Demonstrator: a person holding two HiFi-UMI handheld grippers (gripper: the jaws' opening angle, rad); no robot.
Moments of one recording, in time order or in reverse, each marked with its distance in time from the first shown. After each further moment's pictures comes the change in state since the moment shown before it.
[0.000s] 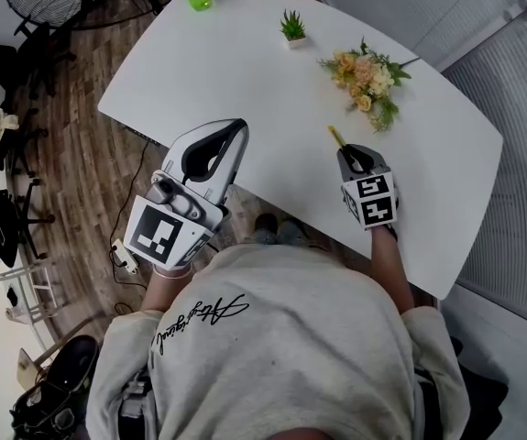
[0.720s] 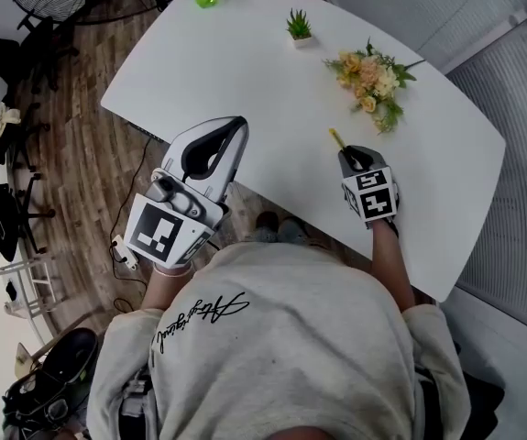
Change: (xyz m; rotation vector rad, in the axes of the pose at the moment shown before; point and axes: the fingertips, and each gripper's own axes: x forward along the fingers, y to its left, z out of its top) left arm -0.003 0.004 -0.003 0.006 0.002 0.022; right arm 0.018 0.001 -0.020 -0.004 0.090 0.033
